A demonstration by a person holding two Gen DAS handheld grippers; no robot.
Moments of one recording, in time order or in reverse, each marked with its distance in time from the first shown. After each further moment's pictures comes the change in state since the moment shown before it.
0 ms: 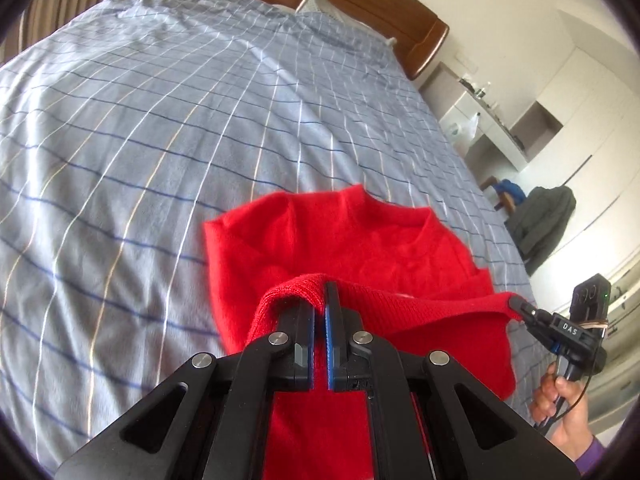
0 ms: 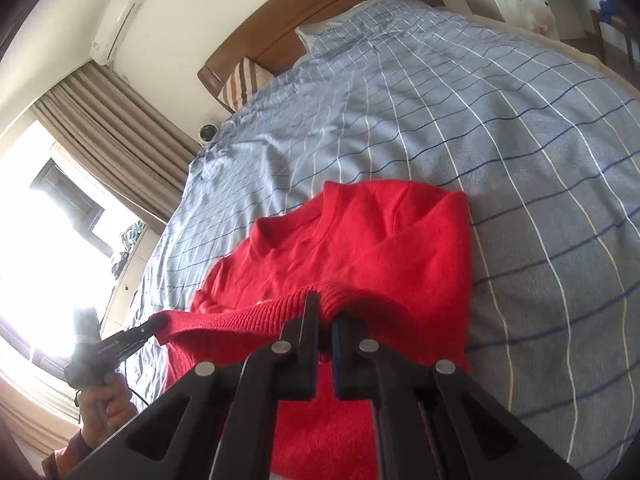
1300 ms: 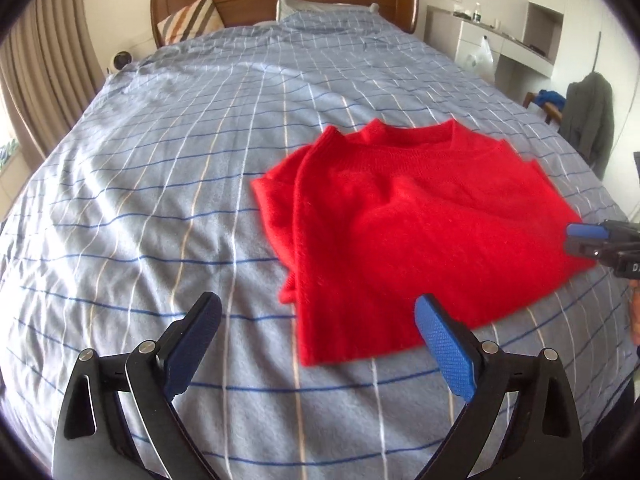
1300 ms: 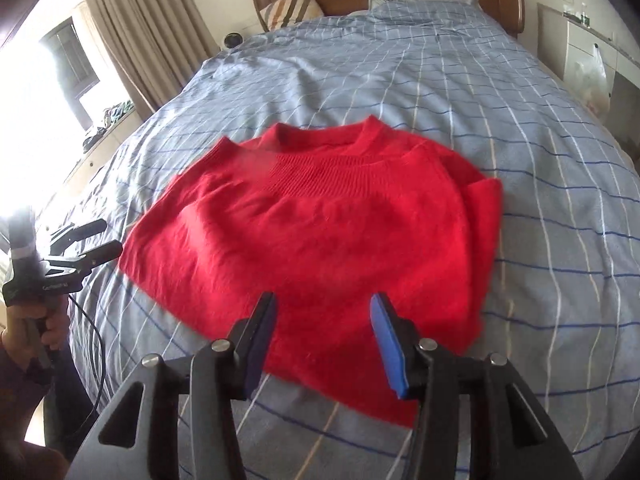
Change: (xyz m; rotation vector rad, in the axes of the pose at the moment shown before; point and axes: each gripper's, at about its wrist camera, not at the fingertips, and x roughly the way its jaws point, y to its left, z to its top) left arm -0.034 -0.035 -0.085 0.363 0.009 0.324; right arm 0.003 0.048 -0.071 -0.410 0.191 -0.166
